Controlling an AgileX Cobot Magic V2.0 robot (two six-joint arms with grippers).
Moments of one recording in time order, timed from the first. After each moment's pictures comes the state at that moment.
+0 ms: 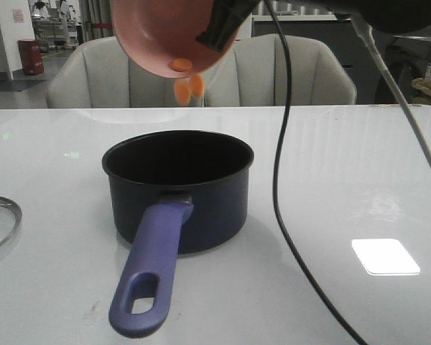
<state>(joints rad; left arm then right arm) -0.15 0.01 -0.36 -0.07 0.48 0.02 0.54 1.70 -0.97 -0.14 -0.91 -0.95</state>
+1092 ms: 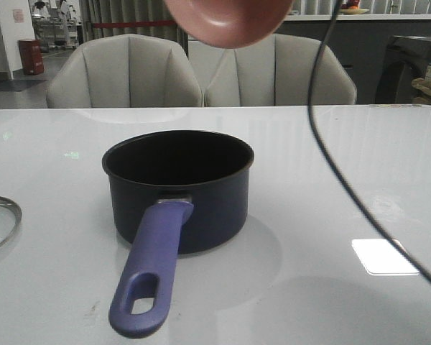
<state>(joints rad) -0.15 0.01 -0.36 -0.07 0.48 0.02 0.42 1.46 -0.96 0.08 -0.38 -0.36</state>
